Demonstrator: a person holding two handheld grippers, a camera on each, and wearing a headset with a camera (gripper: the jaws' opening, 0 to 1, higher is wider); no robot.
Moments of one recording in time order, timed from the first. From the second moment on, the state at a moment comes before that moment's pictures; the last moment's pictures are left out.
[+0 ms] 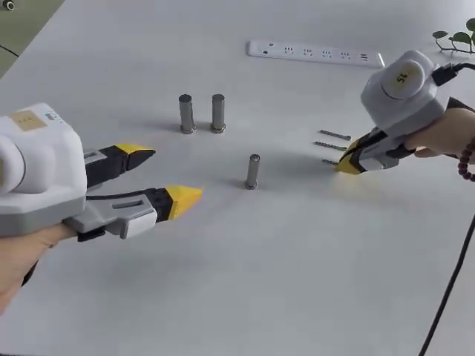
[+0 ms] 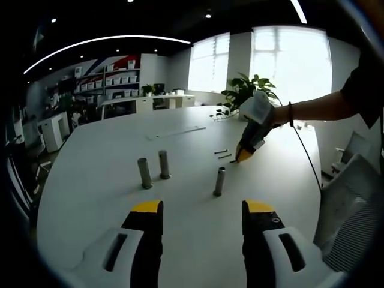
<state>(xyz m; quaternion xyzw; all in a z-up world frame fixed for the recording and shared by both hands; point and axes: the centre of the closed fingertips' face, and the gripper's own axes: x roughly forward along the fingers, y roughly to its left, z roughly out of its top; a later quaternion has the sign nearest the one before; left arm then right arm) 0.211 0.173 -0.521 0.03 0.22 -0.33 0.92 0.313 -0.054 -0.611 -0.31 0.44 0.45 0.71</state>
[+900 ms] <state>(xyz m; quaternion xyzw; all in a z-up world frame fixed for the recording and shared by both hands) 0.207 0.159 -0.527 0.02 0.24 -0.35 0.91 0.311 -0.052 -0.610 -0.36 0.43 0.46 0.69</state>
